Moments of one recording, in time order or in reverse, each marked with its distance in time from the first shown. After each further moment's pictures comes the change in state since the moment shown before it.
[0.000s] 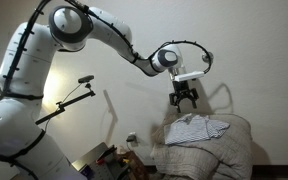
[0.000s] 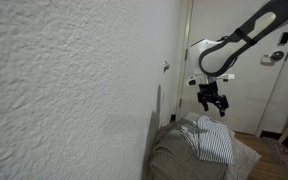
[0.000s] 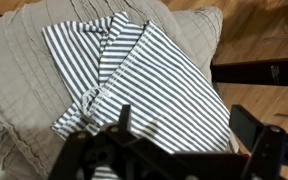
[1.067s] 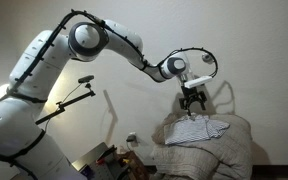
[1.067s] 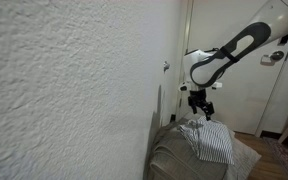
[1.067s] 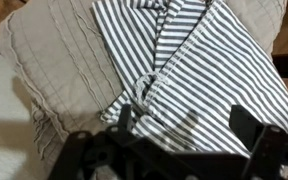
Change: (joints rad) arm -0.001 0.190 0.001 0.198 -0.001 0.084 0.000
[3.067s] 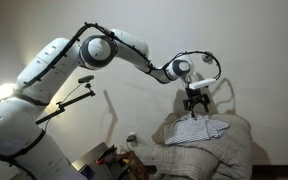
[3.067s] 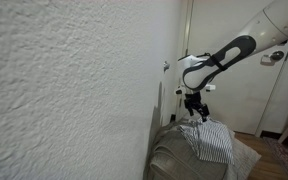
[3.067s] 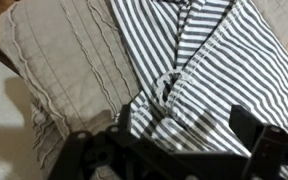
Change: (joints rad) arm 0.012 0.144 -0.001 0.212 -0.005 -0.114 -0.026
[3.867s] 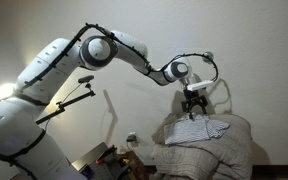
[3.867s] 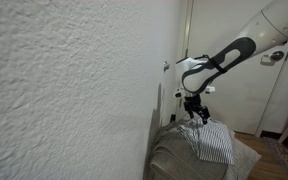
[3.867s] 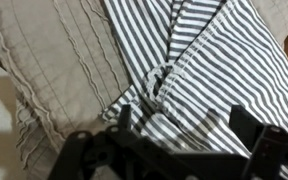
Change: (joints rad) arm 0.026 -0.001 -0.011 -0.024 -0.010 0.000 0.003
